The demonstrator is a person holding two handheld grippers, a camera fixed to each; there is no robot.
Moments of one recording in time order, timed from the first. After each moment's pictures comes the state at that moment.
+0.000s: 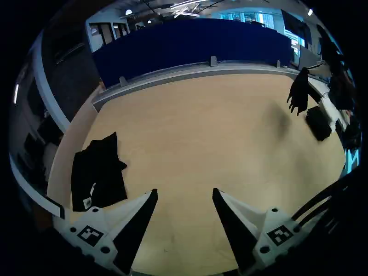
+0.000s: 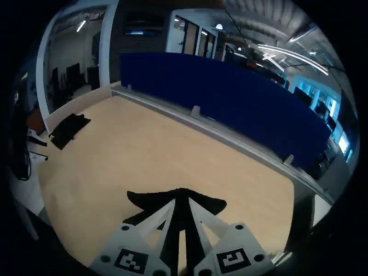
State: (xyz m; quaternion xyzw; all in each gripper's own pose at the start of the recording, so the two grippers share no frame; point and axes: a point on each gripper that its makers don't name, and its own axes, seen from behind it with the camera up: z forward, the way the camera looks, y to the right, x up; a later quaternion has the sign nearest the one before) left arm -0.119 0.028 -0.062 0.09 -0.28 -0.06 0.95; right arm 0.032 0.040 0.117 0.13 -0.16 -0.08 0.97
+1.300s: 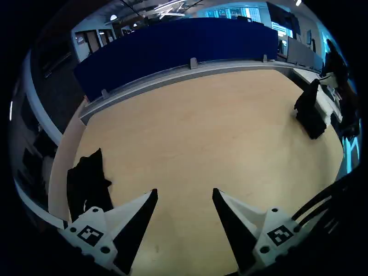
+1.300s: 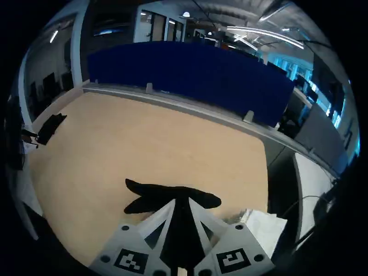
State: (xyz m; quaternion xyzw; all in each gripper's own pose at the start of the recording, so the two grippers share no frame) left arm -0.085 0.080 -0.021 0.05 -0.29 -0.02 0.96; right arm -0.054 0.204 0.030 0.05 -0.21 -0.02 0.98
